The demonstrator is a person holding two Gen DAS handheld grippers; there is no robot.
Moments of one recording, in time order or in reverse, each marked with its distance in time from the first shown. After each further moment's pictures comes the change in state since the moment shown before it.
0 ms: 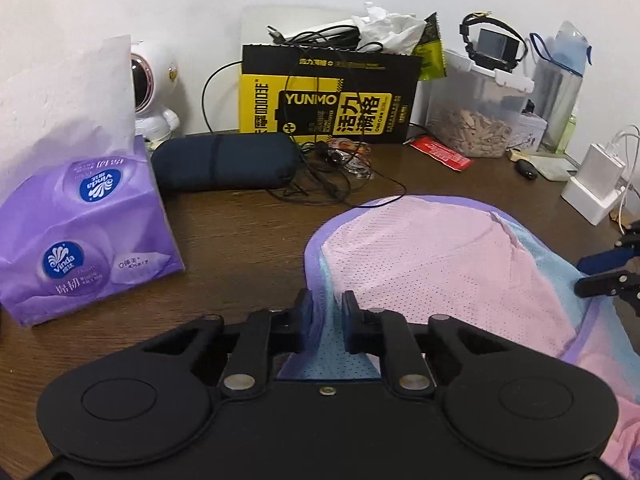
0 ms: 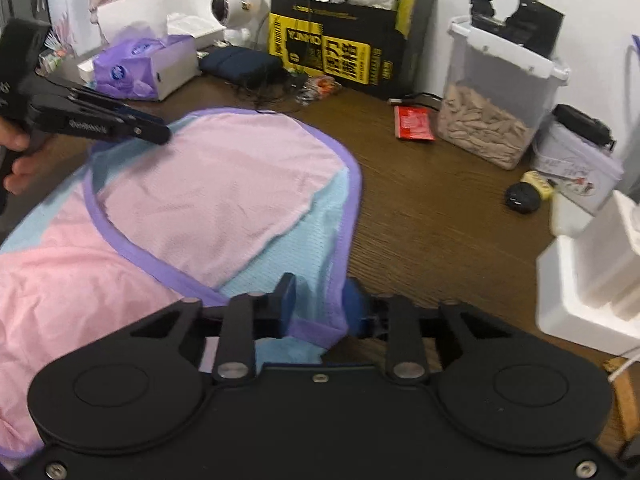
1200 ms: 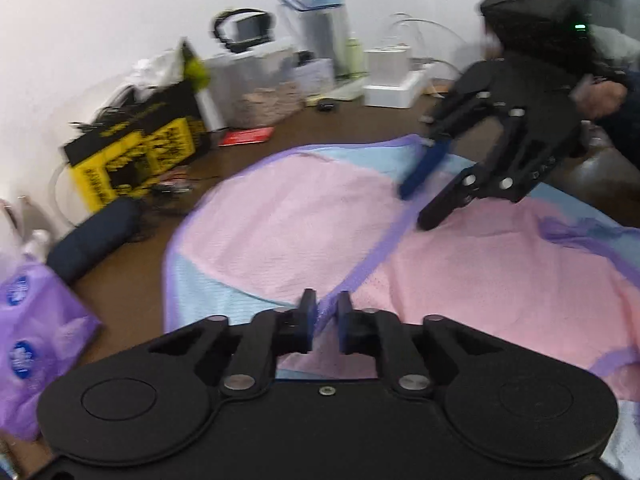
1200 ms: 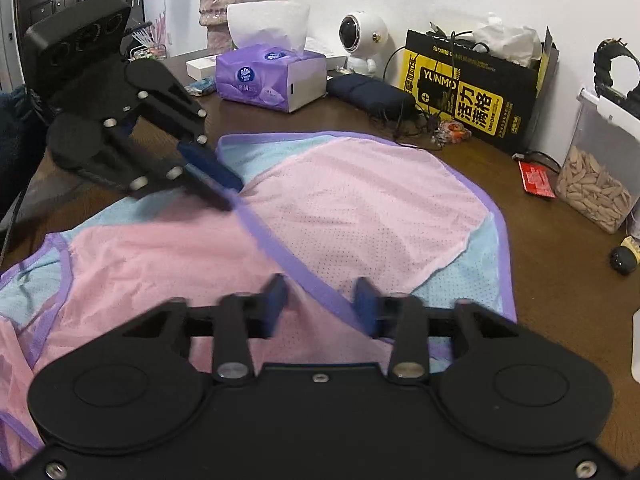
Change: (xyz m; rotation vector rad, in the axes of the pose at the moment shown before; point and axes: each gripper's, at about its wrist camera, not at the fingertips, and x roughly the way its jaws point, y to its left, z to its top) left arm -0.048 -0.022 -0.049 0.588 -0.068 -0.361; right arm -0.004 0.076 -0.011 -0.174 -0.138 0.219
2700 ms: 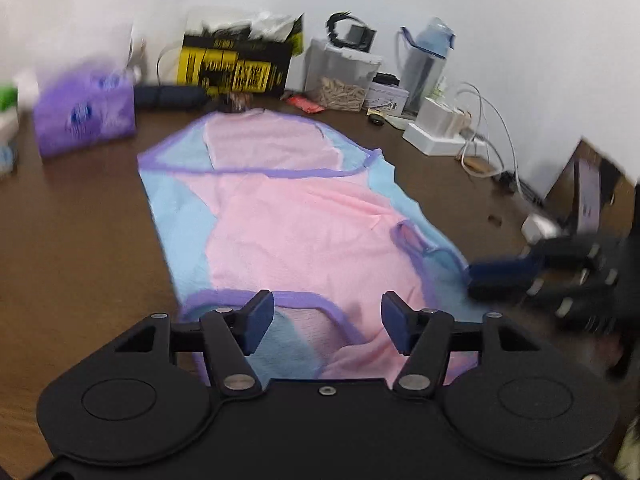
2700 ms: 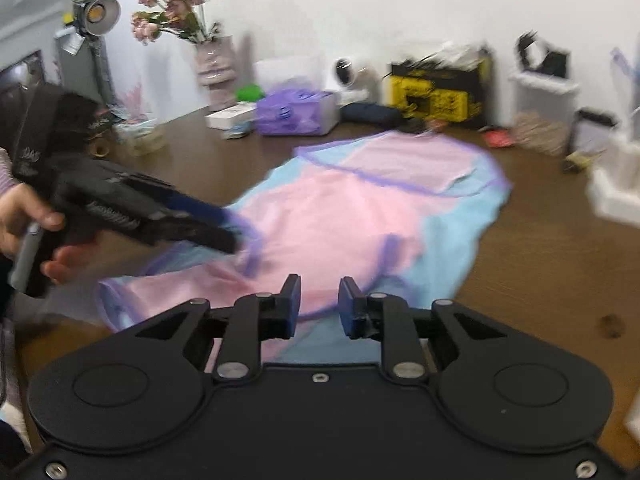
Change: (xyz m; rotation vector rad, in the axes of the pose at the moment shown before) left arm -0.083 -0.104 -0.019 -0.737 -0.011 0.048; right arm -0.115 0.104 -0.070 0.244 -0.129 -0.040
